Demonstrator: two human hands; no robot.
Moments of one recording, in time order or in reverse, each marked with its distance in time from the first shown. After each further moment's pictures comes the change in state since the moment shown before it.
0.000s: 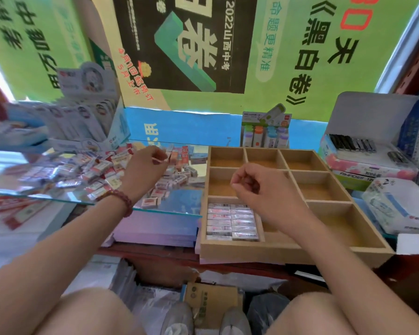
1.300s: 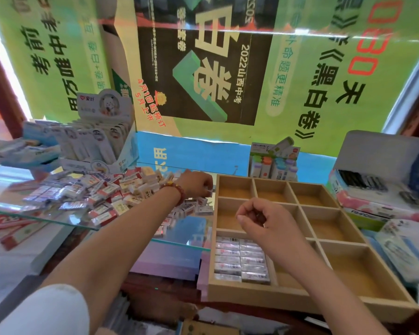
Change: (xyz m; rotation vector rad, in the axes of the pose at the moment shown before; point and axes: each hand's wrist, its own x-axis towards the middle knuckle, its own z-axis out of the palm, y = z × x) left_hand 0.084 0.010 0.078 0.452 -0.505 0.359; right_hand 0.011 -0.003 0.014 0.116 0.047 0.053
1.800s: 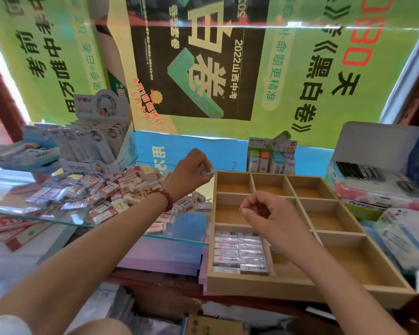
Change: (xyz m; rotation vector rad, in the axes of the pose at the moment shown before) left_hand -0.027 0.013 -0.013 -0.405 0.528 0.101; right_hand 0.001 0.010 -0.007 0.015 0.014 0.005
